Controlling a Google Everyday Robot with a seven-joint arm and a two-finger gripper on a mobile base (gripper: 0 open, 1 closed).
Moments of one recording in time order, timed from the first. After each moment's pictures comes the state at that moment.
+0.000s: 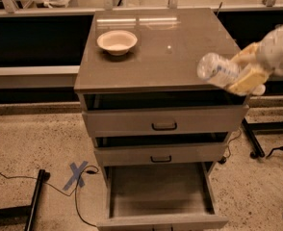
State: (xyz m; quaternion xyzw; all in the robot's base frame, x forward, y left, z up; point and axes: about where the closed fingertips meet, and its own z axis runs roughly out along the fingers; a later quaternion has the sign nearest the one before) arm 0.580 -0.258 0.900 -0.60 0.72 0.04 0.35
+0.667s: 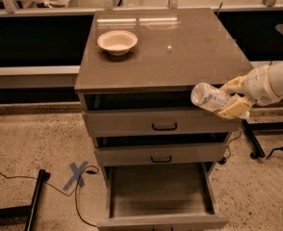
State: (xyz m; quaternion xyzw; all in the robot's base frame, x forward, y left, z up) arm 0.581 -0.256 0.798 -0.60 0.72 0.07 0.36
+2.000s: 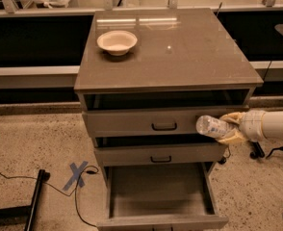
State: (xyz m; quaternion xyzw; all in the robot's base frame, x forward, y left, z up) arm 0.592 -0.299 0.660 -0.60 0.68 0.03 0.42
